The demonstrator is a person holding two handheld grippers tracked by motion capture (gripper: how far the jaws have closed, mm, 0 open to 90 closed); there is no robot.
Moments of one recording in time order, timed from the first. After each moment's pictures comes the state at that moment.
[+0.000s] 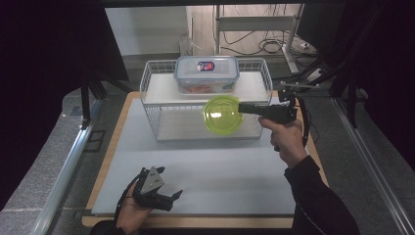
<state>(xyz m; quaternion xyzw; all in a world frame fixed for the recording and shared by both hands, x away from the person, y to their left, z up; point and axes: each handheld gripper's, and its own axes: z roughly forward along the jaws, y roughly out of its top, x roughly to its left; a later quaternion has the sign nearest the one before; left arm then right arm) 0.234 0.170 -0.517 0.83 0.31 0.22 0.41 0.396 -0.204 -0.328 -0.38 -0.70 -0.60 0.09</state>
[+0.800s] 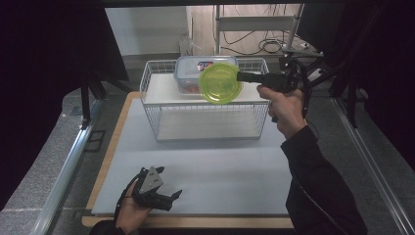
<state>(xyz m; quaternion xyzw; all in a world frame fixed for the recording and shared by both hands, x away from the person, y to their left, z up) 0.233 0.171 -0.516 0.82 0.32 0.21 0.42 0.431 -0.191 -0.267 -0.39 -0.68 -0.62 0.08</state>
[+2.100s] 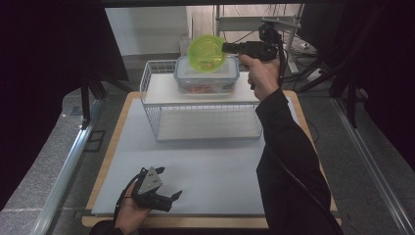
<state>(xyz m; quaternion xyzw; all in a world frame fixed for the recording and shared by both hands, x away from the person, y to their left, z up) 0.231 0.172 -0.515 0.82 0.31 0.21 0.43 0.505 -0.143 -0.242 -0.44 -0.66 -0.61 0.06</state>
